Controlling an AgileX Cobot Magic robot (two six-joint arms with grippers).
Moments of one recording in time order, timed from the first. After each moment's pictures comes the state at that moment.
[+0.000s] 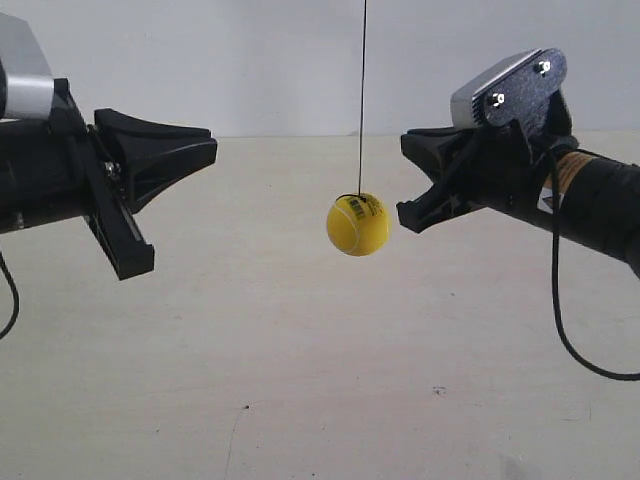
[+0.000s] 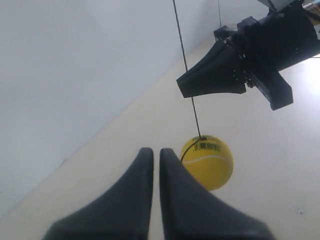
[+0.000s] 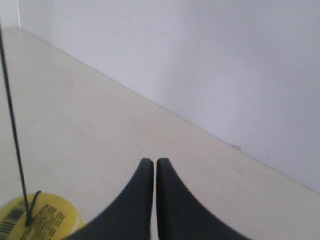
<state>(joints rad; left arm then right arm) -0.22 1.34 -0.59 1.07 -0.82 -0.50 0.35 1.58 -0.64 -0.47 -0.74 0.15</state>
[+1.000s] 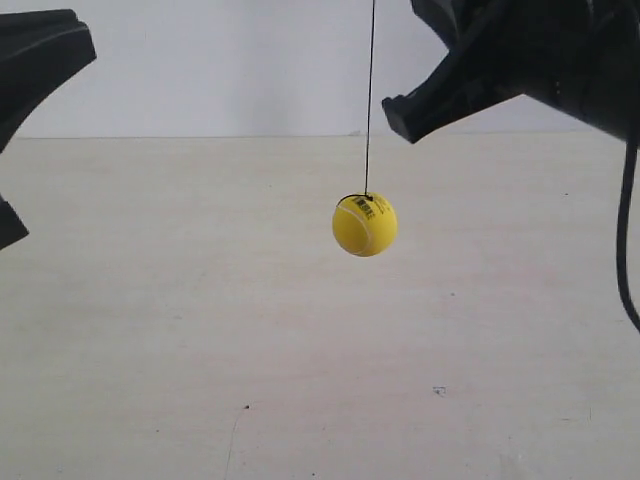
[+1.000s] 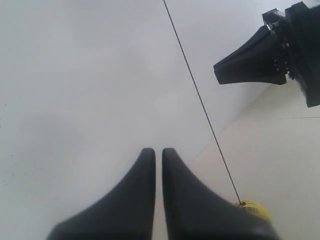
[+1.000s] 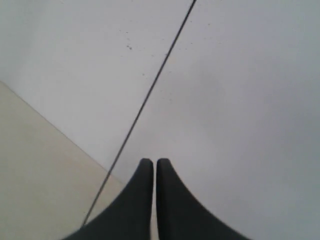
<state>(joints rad) -0.22 0.89 -0.48 0.96 -0.70 -0.54 0.70 1.15 -0.74 0.47 -0.39 -0.87</state>
